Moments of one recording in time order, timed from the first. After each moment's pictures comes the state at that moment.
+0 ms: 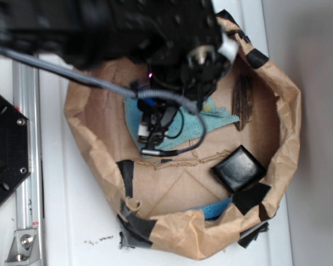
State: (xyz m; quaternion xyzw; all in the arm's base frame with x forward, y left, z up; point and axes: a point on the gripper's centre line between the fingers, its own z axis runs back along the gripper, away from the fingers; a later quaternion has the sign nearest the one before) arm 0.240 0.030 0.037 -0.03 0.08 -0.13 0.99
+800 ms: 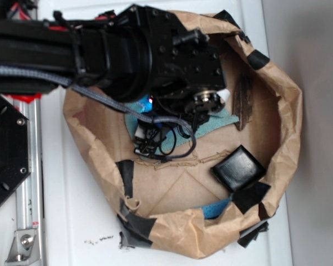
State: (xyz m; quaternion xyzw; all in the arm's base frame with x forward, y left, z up) arm 0.241 0.024 0.016 -0.04 0.10 -0.19 0.98
